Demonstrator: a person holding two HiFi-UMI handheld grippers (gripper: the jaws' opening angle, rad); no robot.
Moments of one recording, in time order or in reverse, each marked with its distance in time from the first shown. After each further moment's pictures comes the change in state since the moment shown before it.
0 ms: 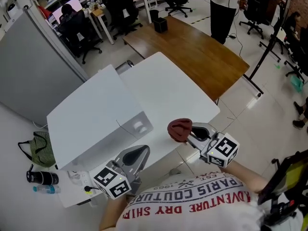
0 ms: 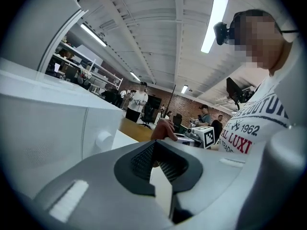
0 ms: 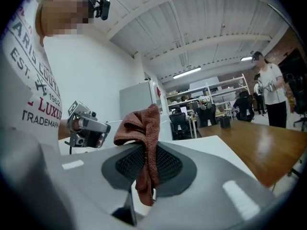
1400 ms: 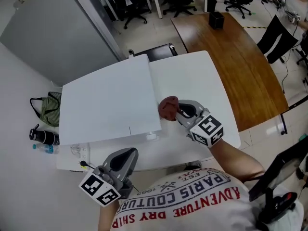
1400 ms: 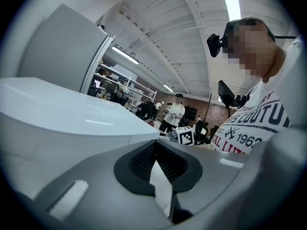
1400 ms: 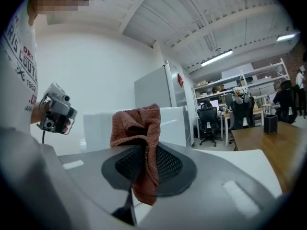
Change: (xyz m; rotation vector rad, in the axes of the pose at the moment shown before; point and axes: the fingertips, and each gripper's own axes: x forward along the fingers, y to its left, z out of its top) left arm -0.029 0.058 0.043 -0.104 -0.151 0.463; right arm 0.201 -0.068 0.014 -0.088 0.084 0.370
